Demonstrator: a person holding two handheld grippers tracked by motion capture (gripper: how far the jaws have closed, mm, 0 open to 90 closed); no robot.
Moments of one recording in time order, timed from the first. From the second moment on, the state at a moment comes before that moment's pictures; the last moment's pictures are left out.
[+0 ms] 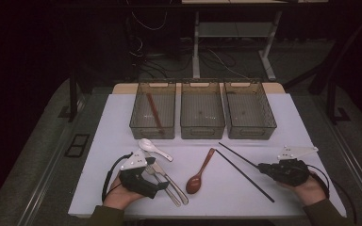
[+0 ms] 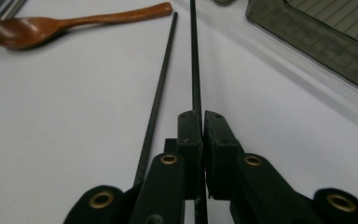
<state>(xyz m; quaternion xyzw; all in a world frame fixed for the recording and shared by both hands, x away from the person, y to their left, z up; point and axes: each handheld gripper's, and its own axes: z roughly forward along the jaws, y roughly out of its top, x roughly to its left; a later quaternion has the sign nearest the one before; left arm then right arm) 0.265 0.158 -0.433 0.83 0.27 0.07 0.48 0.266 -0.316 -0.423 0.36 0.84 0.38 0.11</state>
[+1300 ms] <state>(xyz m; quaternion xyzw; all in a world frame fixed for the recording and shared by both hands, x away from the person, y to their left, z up) 0.265 0.159 -0.435 0.83 0.27 0.07 0.48 0.300 -0.276 -0.384 0.32 0.84 0.43 0.10</state>
